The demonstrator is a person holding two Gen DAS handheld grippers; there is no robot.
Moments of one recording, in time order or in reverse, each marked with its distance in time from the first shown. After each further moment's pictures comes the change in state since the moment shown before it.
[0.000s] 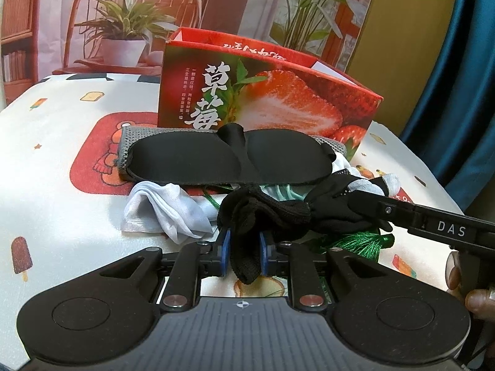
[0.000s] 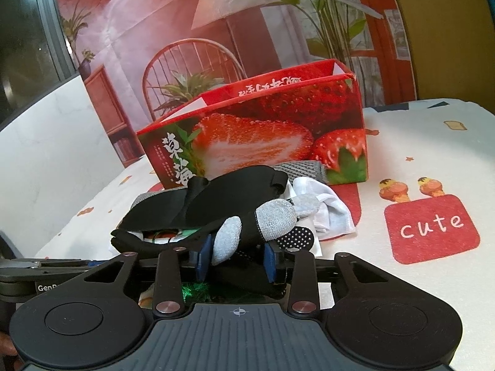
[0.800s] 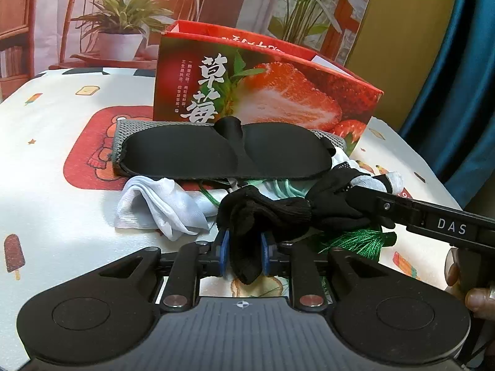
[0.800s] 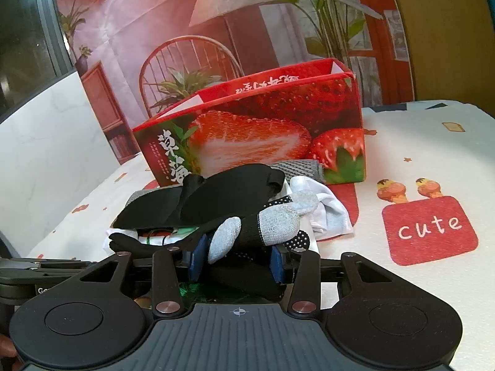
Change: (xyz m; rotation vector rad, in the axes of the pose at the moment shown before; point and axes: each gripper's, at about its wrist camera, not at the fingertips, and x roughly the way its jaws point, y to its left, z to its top) left arm 0.009 0.000 0.001 0.003 0.019 -0.010; right arm 0.004 -0.001 0.001 -0.012 0.006 -0.018
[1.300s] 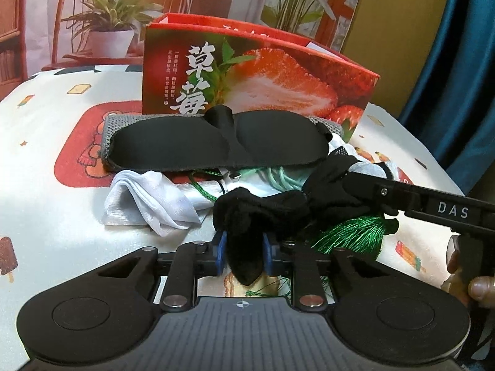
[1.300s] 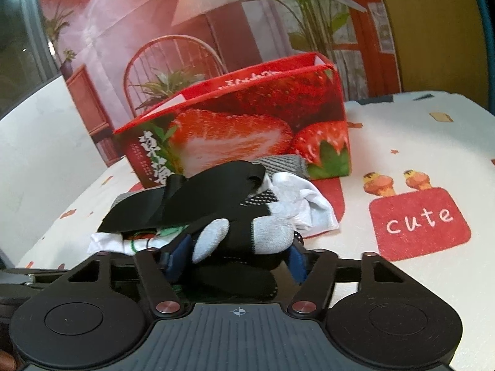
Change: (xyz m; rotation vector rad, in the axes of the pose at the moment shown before) left arm 0.008 -0.007 -0.003 0.037 0.029 0.001; right arm 0.004 -0.006 0.000 0.018 0.005 -0.026
